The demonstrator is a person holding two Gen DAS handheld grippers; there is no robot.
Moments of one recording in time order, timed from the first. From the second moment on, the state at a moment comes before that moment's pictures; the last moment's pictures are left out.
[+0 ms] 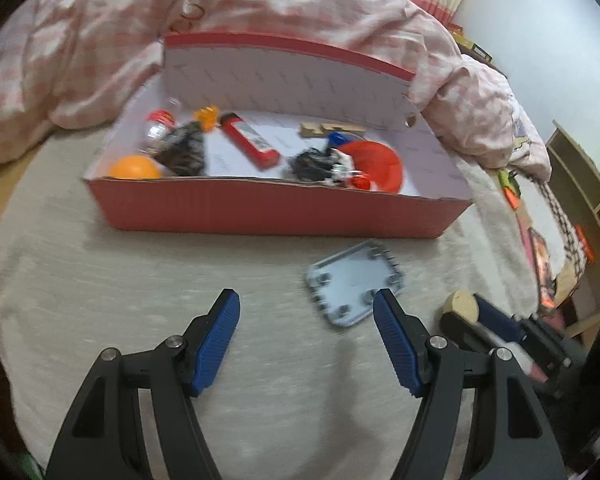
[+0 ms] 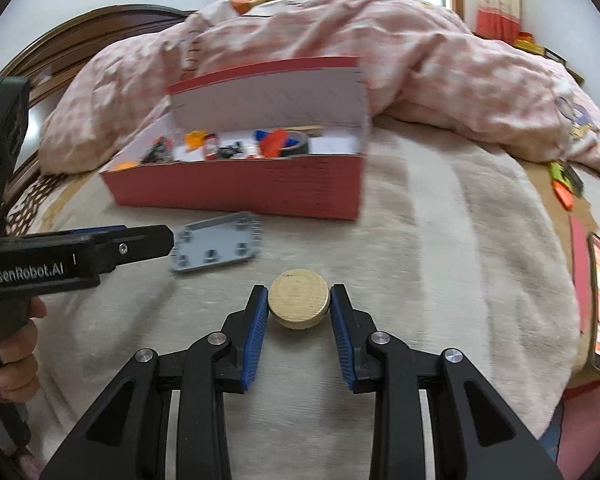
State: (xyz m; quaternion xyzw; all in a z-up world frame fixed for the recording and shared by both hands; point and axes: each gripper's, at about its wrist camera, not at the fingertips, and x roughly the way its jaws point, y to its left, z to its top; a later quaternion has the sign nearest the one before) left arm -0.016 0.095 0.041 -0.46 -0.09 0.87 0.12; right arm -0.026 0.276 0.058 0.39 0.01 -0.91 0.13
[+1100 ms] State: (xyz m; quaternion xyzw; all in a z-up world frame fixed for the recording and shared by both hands) left arm -0.030 0.162 0.028 -0.47 -0.01 0.88 0.08; right arm -0.024 0.296 0.045 0.39 -0.01 -0.91 0.12
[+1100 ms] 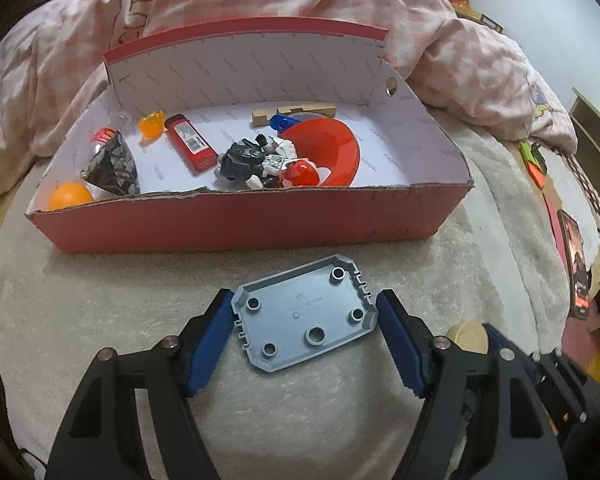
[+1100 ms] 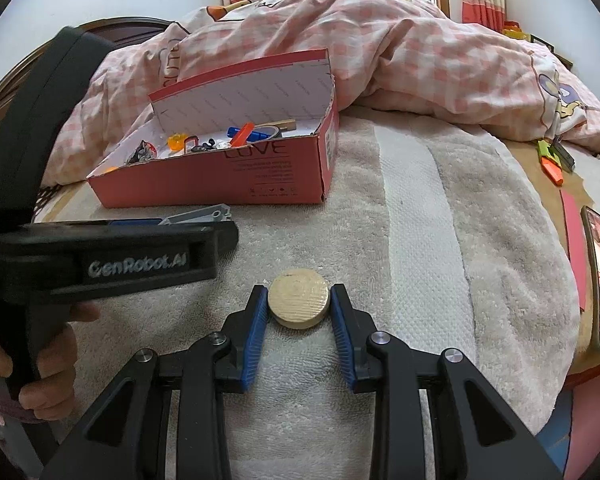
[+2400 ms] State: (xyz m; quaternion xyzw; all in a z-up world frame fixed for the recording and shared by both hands) left arm -0.053 0.067 0.094 -0.36 -0.02 0.93 0.04; right arm -0.077 0.222 0.118 0.33 0.01 -0.93 0.17
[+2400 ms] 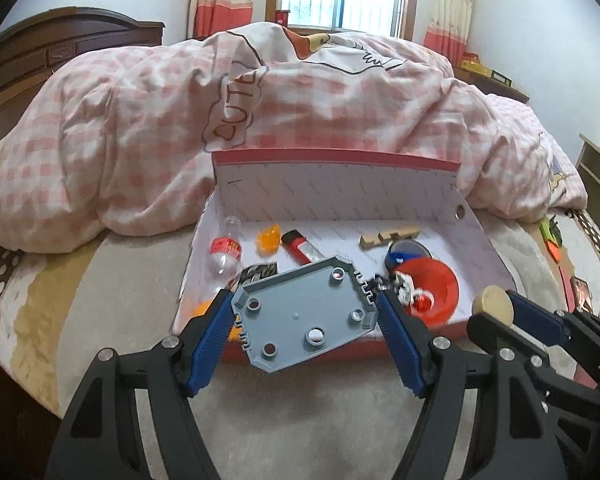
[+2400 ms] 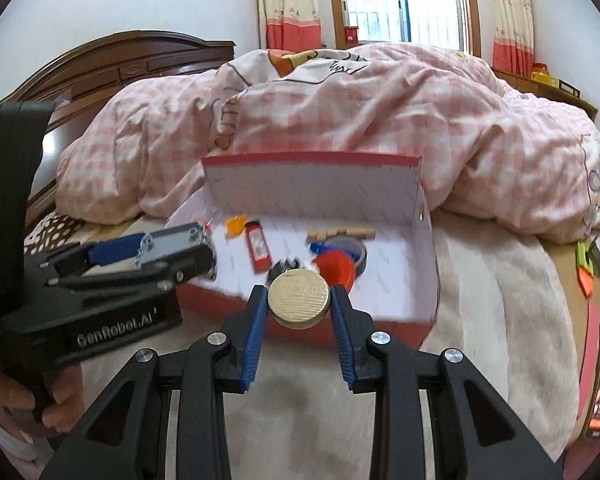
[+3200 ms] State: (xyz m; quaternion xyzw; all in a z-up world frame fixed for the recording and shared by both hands) left arm -0.159 0.072 0.066 -0.41 -0.02 0.91 0.02; right arm -0.185 0.213 0.100 0.37 0.02 -0.92 0.14
